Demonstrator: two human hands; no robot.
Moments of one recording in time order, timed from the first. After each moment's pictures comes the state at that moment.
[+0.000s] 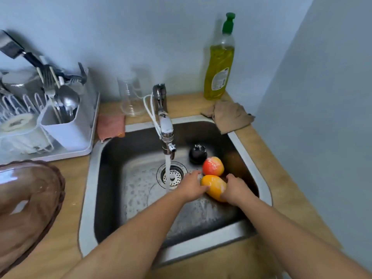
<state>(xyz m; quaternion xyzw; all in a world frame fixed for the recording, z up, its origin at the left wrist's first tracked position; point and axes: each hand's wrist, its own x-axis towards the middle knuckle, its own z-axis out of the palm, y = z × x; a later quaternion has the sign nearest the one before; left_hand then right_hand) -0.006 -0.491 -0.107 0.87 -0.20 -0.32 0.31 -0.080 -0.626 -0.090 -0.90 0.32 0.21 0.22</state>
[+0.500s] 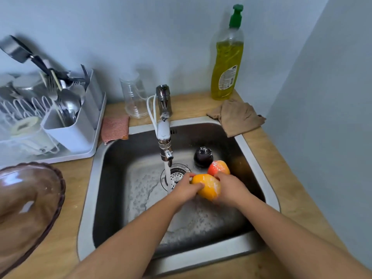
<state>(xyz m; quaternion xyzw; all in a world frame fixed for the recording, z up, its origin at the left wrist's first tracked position) 0.006 -0.491 -0.126 0.79 -0.01 -0.37 0.50 -0.054 -0.635 -0.103 -0.95 0.18 0.19 0.19</state>
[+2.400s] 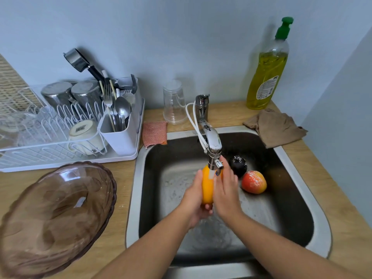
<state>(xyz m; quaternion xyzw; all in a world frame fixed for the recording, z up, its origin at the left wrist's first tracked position) -0.001 -0.416 -0.063 0.58 0.20 -0.39 0.69 -0.027 -0.507 -0.084 -0.83 0.17 -0.17 0.51</state>
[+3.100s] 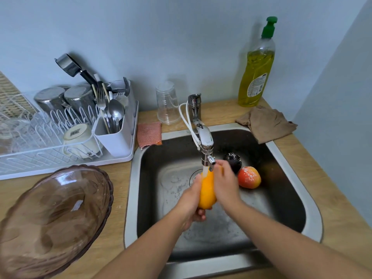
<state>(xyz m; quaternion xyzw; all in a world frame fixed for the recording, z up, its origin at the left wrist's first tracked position) -0.013 -0.409 -0.060 0.68 0.14 -0.40 0.60 -0.018 -0.516 -0.066 -0.77 0.24 -0.11 0.58</state>
